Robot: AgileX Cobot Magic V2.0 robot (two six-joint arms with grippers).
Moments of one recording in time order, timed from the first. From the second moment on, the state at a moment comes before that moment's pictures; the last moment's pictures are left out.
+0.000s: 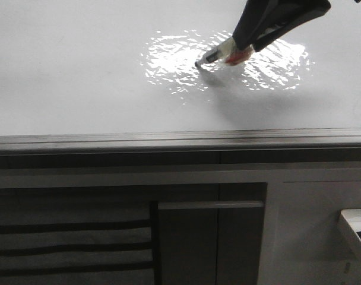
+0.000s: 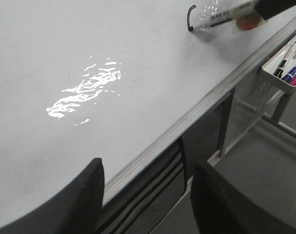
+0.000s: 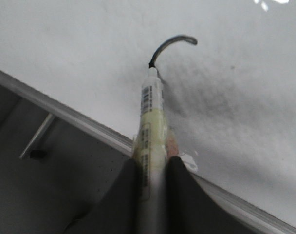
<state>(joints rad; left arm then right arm) -0.24 0.79 -0.80 -0.58 0.73 0.83 0.42 1.34 -1.09 0.23 0.62 -0.14</state>
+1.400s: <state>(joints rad) -0.68 1.21 -1.01 -0.67 0.77 1.16 0.62 1.14 -1.19 0.19 1.05 -0.72</state>
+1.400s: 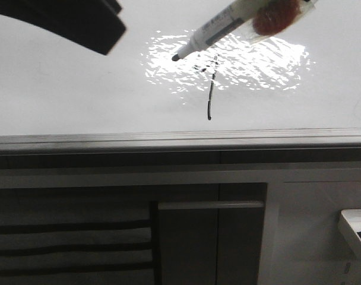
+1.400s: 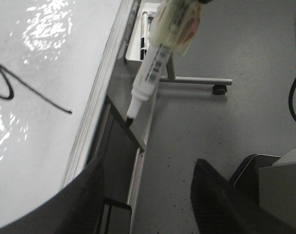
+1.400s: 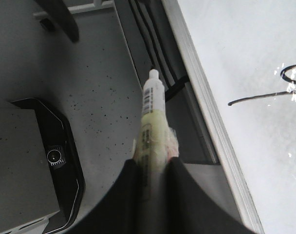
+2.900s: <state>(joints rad) -0.70 1.44 -1.19 -0.59 0.70 1.00 0.53 1.03 -1.20 0.02 1.08 -0.49</state>
